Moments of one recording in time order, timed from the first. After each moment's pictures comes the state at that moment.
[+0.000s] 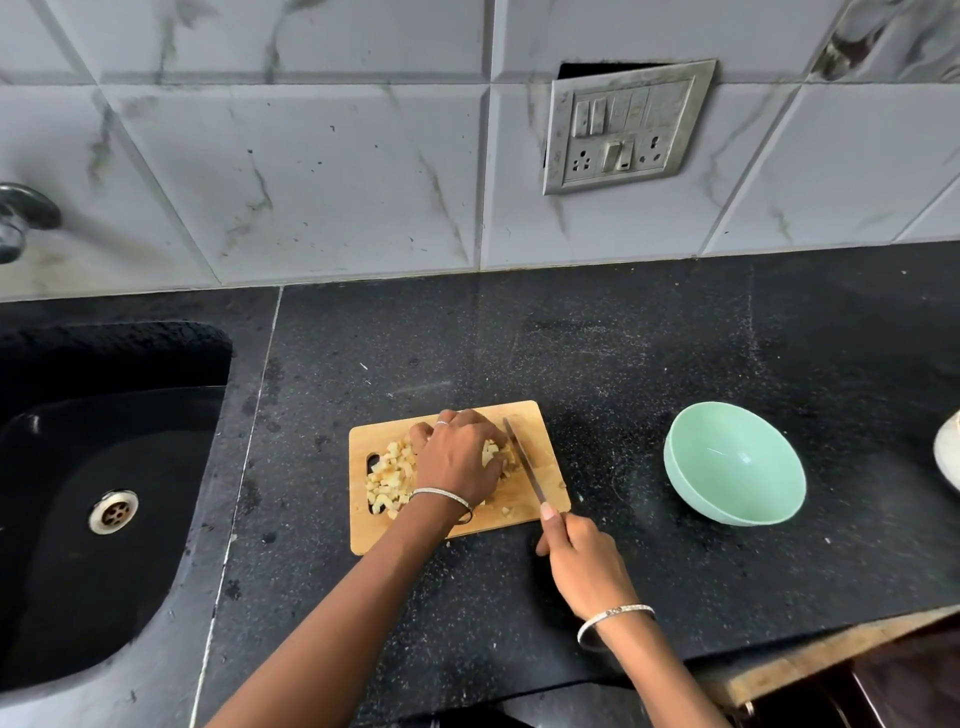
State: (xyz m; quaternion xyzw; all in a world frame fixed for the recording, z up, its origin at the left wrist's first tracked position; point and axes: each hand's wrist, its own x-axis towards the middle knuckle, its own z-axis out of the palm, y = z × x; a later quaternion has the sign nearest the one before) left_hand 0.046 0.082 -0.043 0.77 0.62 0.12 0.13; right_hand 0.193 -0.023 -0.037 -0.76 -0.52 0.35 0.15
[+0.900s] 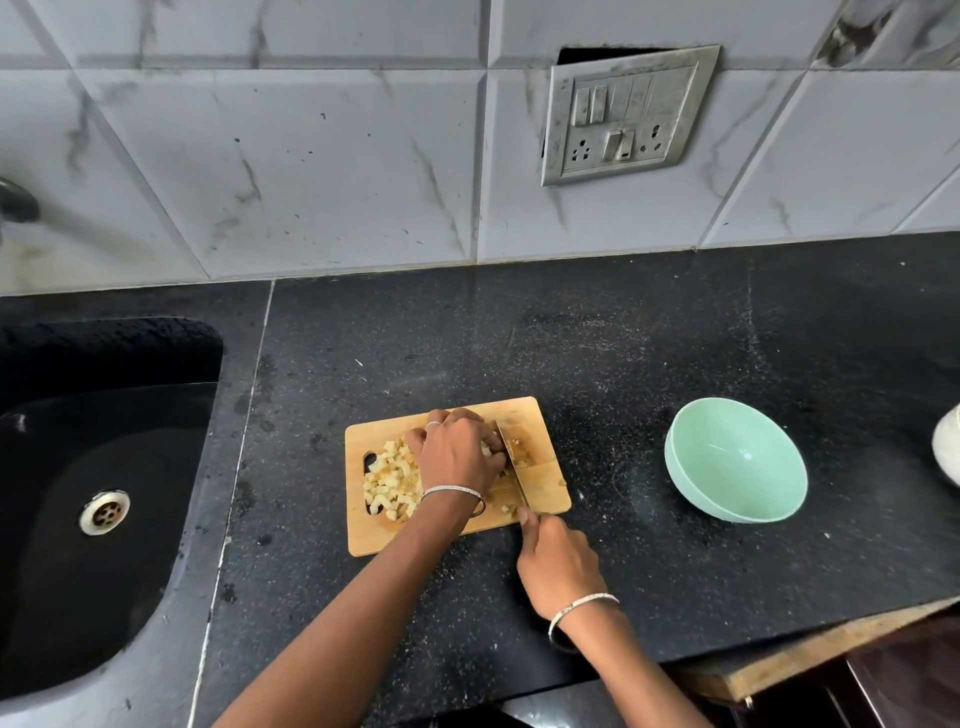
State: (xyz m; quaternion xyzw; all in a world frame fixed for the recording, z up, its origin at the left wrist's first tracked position) left_hand 0.057 0.087 -0.046 0.69 0.69 0.13 0.17; right_hand 0.164 -0.017 -0.048 -0.79 -0.52 0.31 0.07
